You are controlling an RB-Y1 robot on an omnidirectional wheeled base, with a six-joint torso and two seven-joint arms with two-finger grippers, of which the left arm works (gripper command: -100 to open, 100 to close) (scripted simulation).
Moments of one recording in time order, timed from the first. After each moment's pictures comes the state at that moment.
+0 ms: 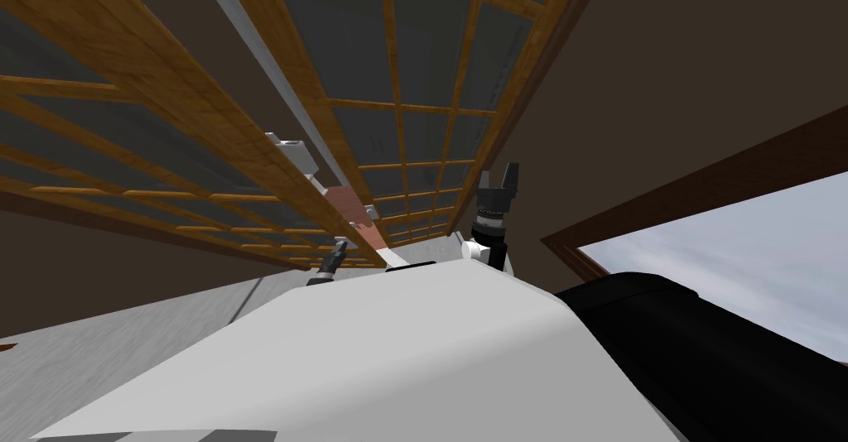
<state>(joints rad) 0.06 0.37 0.06 -0.54 -0.19 -1.12 -0.60</state>
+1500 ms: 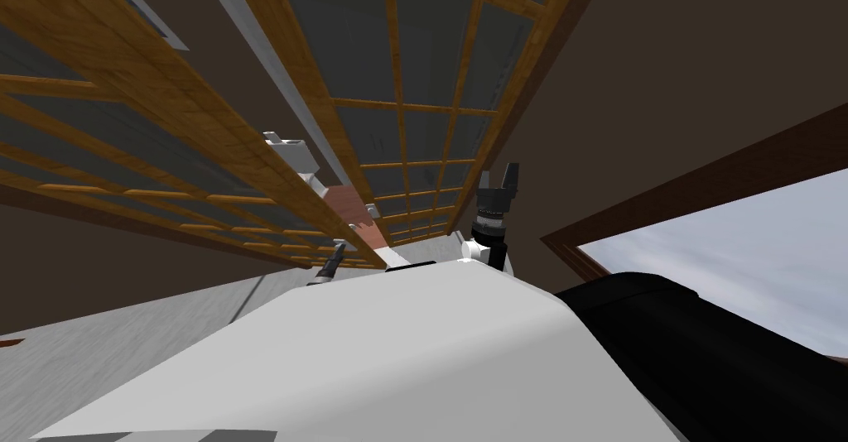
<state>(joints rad) 0.10 0.39 0.00 -0.56 -0.16 -1.15 -0.25</state>
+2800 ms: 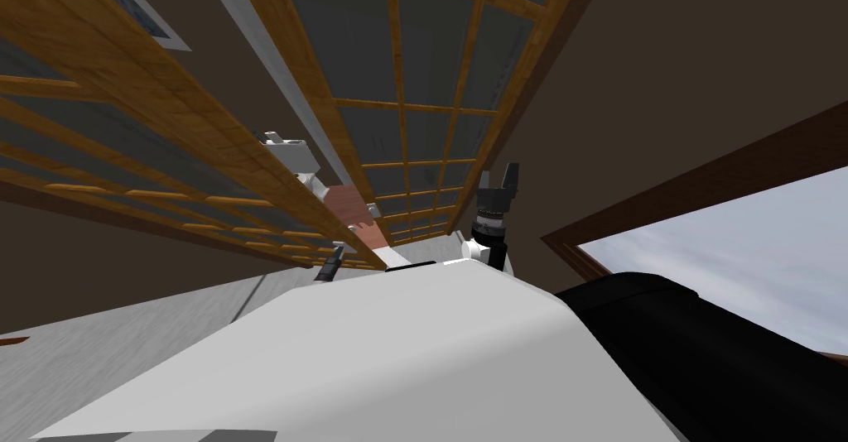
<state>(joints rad) 0.13 0.41 -0.05 -0.58 -0.12 -1.18 0.05</state>
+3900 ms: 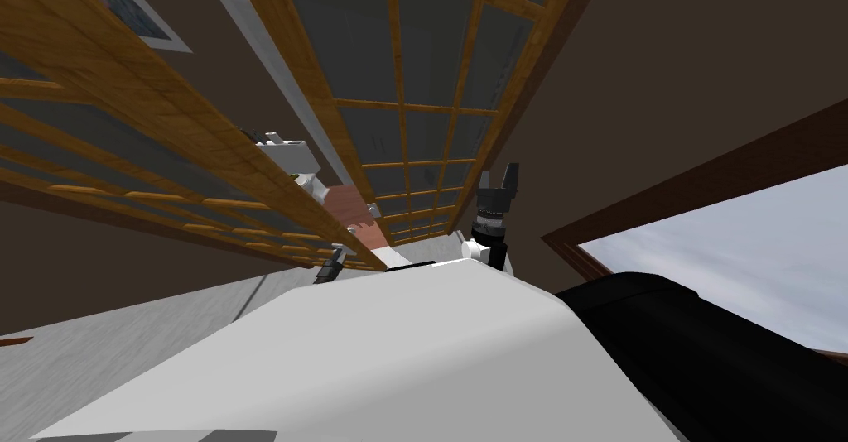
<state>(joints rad) 0.15 0.42 -0.10 -0.58 -0.09 -1.21 0.30</state>
